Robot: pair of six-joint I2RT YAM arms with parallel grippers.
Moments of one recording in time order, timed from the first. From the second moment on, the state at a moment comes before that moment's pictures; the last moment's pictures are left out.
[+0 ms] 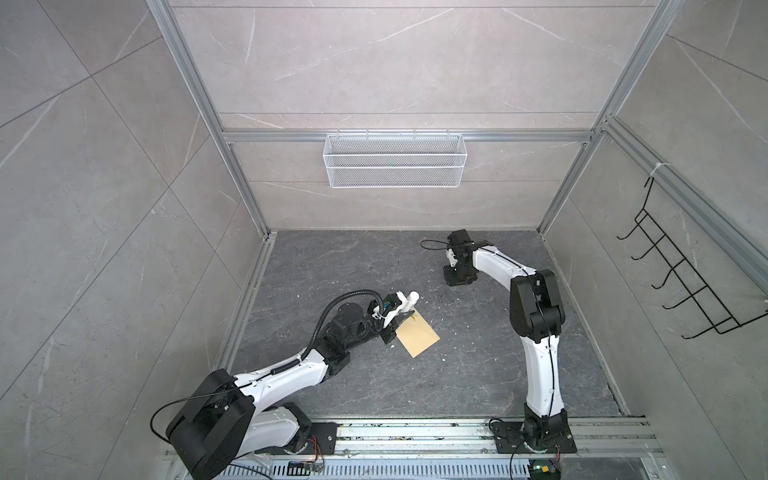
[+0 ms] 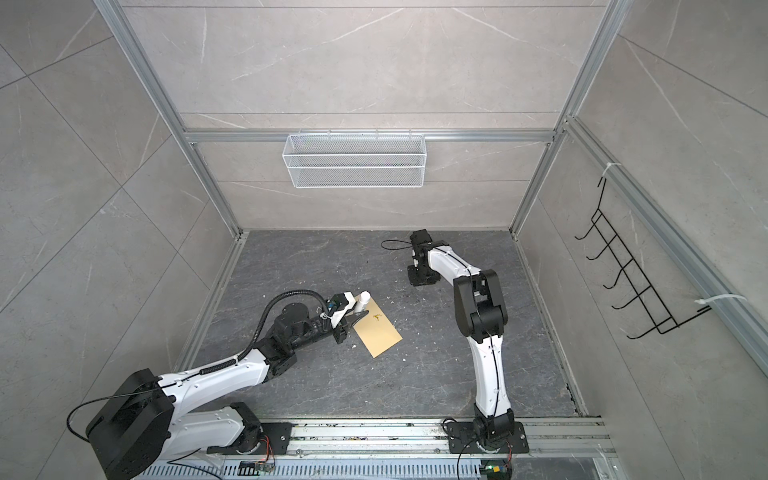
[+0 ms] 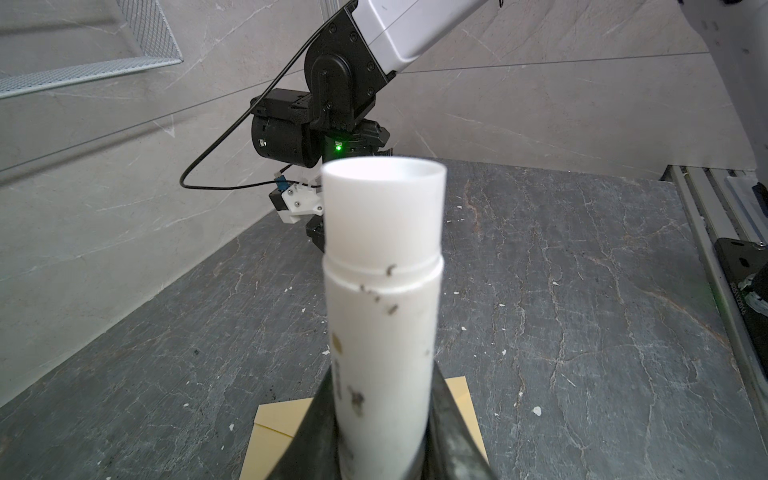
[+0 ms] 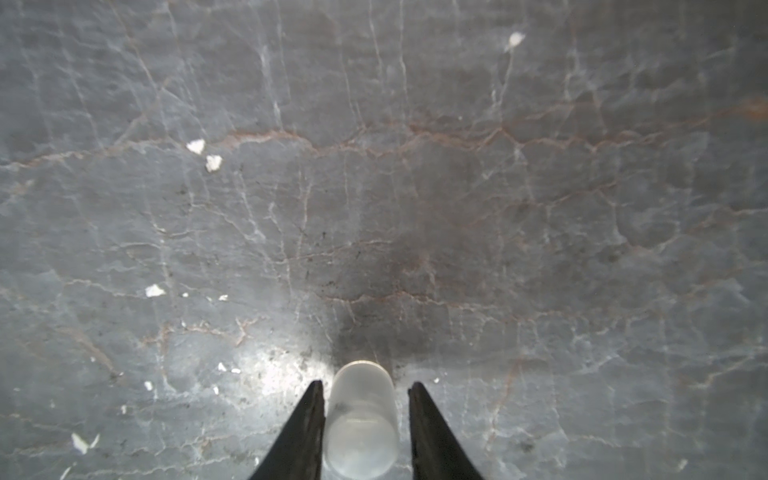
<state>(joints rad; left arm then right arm) -0.74 1.22 0.51 0.56 0.31 0.23 0.29 2.24 1.79 -0.83 0.03 0.10</state>
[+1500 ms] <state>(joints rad) -0.74 1.25 0.54 0.56 0.46 0.23 0.43 1.40 1.49 -0.82 -0.61 0.06</state>
